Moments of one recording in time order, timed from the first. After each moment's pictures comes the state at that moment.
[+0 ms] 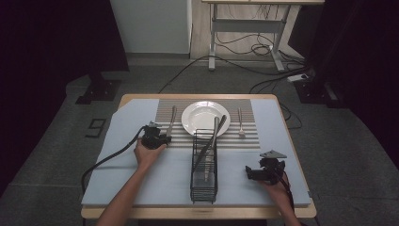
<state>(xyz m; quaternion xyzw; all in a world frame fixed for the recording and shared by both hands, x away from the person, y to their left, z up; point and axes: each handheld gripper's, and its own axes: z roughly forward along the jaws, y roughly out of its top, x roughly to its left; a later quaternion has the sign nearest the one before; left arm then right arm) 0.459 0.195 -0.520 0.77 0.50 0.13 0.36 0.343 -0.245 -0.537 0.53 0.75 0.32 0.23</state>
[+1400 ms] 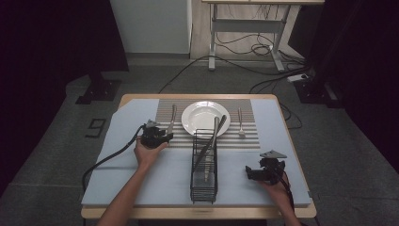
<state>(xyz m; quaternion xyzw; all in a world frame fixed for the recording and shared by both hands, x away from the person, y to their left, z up) 0.449 0.199 -0.509 0.77 0.47 0.16 0.41 0.343 -0.245 -0.537 0.53 0.75 0.32 0.23</state>
